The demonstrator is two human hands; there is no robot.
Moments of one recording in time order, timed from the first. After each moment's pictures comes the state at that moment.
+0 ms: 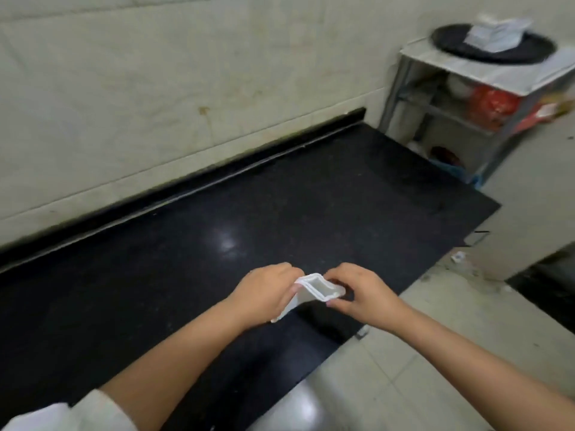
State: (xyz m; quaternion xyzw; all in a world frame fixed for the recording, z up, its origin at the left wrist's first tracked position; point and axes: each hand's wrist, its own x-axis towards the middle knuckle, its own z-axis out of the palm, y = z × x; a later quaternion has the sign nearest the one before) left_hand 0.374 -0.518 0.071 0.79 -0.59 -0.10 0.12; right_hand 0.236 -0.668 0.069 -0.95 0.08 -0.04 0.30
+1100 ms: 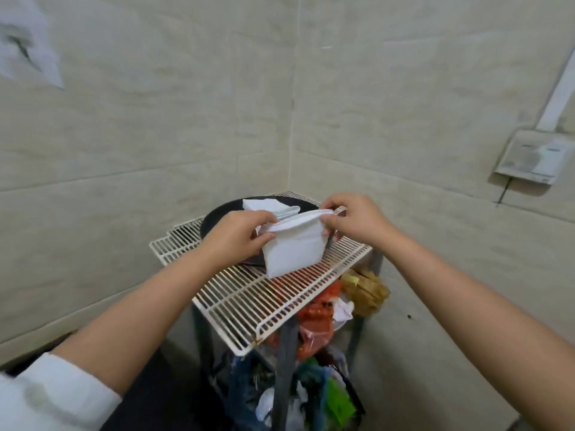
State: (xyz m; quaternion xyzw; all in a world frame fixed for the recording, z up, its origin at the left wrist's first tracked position) left_hand 0.360 -1.308 0.289 0.75 -0.60 0.09 0.26; right_hand 0.217 -1.455 0.311 -0.89 0.24 -0.24 0.29
